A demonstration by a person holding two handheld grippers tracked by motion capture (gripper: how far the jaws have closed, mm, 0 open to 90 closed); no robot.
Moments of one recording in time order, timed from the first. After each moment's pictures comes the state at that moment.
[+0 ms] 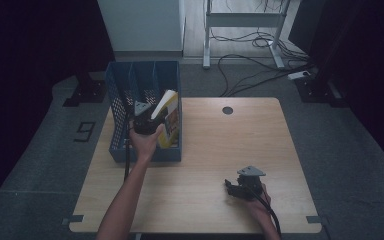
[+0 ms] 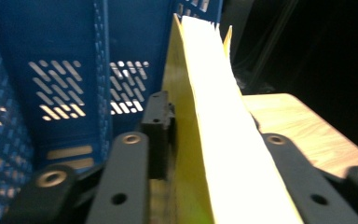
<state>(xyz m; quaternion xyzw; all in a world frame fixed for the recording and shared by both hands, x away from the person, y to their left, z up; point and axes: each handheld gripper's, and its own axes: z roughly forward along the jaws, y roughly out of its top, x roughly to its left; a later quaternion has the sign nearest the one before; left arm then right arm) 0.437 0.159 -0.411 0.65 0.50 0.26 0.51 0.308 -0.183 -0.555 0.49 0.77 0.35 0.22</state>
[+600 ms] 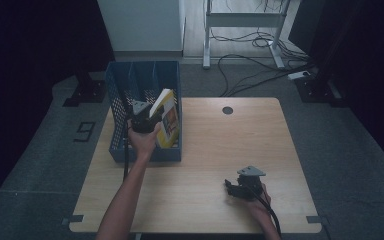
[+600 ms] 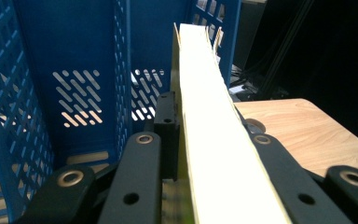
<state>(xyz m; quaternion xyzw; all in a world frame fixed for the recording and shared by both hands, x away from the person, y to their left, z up) 0.440 0.164 -0.407 0.64 0.51 0.28 0.51 0.309 -0.184 -0.555 0.49 0.77 0.35 0.22</state>
